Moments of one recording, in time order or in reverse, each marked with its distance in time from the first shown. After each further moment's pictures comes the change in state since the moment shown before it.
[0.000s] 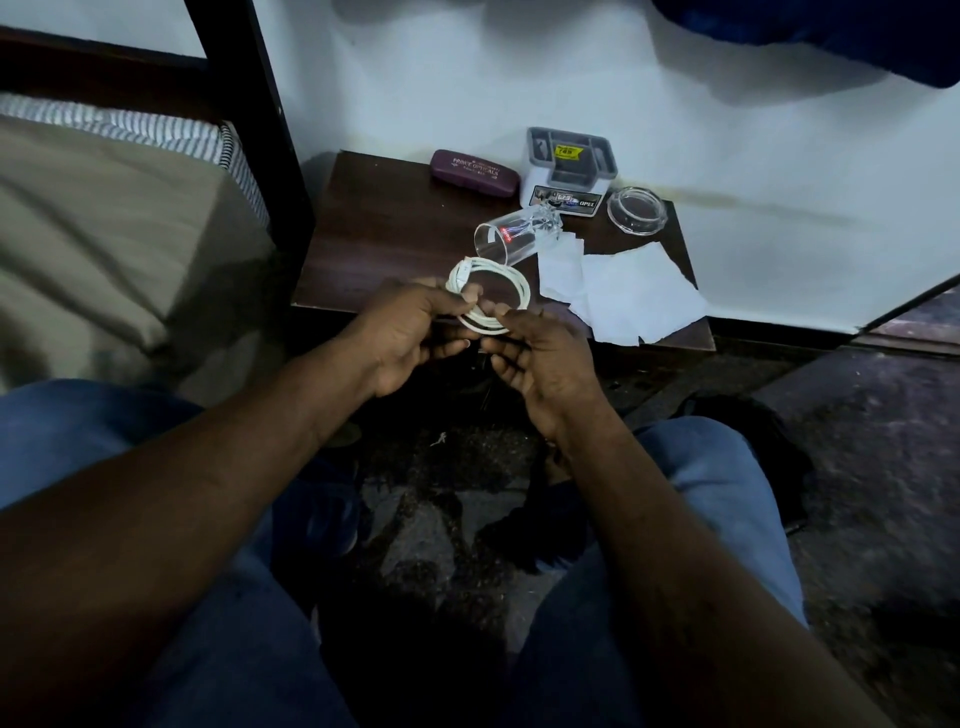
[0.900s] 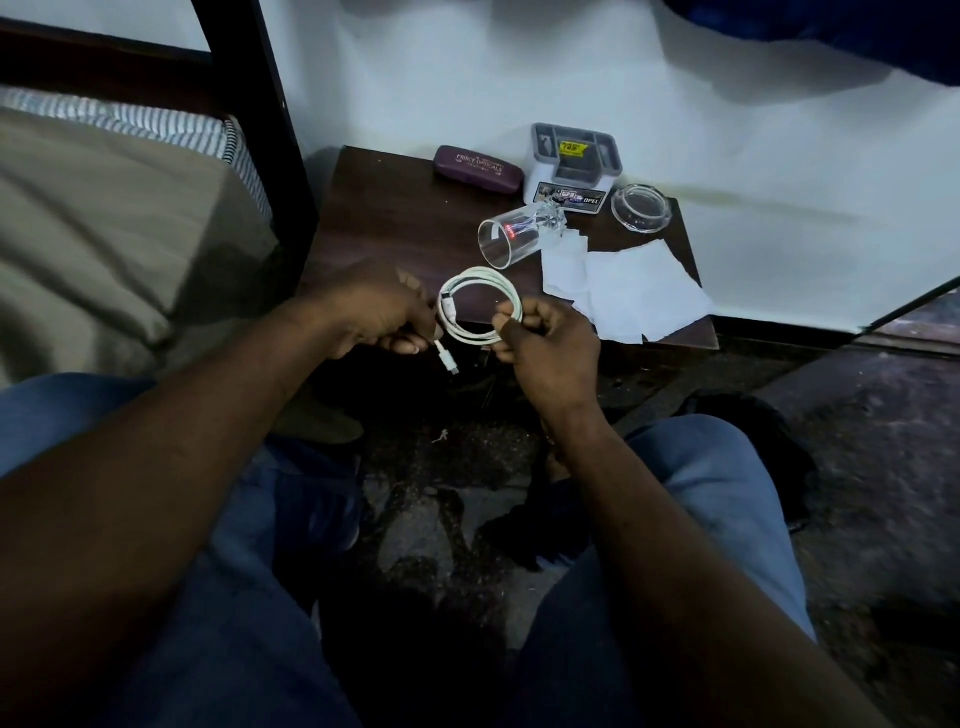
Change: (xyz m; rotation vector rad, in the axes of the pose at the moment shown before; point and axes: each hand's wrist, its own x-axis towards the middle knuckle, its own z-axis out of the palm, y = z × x) left_hand 0.013 0.019 -0.037 0.625 0.038 -0.061; right_hand 0.006 0.010 0.000 -0.507 0.187 -0.384
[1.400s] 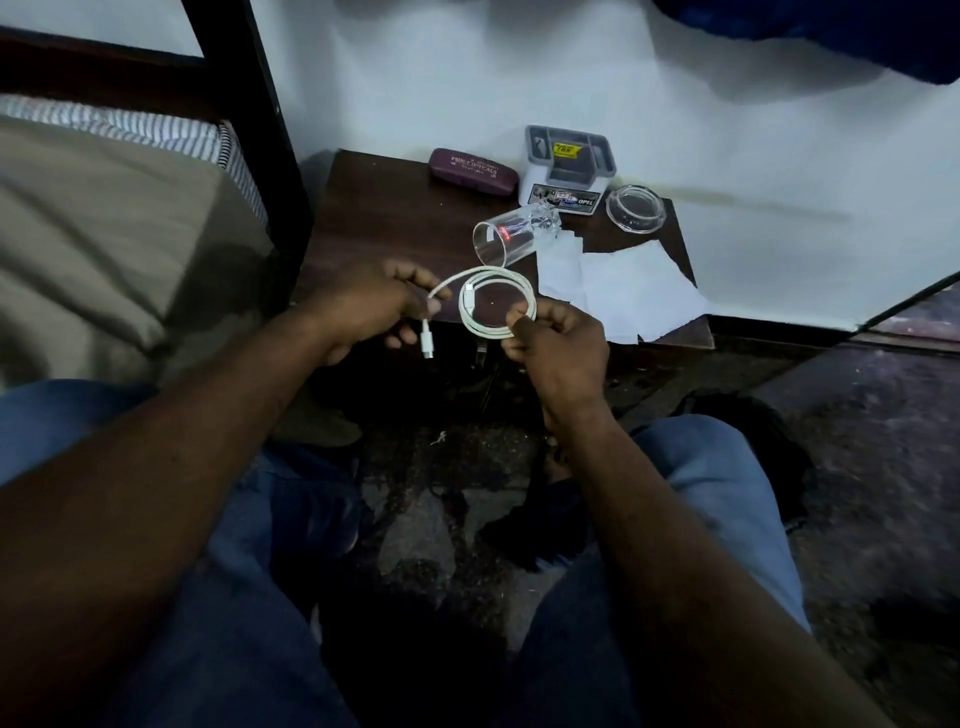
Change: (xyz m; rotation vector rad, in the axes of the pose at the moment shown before) left_hand -0.006 0.002 0.000 -0.010 0.028 0.152; right_hand 0.003 -0.004 -0.010 0.179 0.070 0.131
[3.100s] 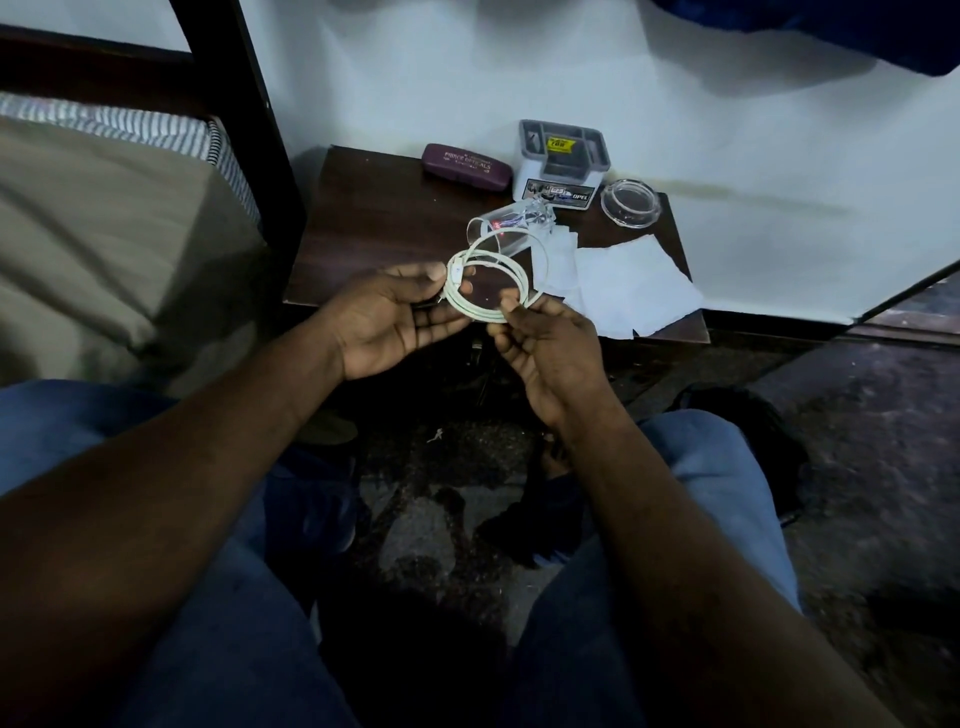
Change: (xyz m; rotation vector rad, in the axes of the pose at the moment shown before) left_hand 0.011 -0.014 0.023 -0.903 -0.208 -0.040; right_hand -0.004 -0.011 -0.003 0.439 -0.227 0.238
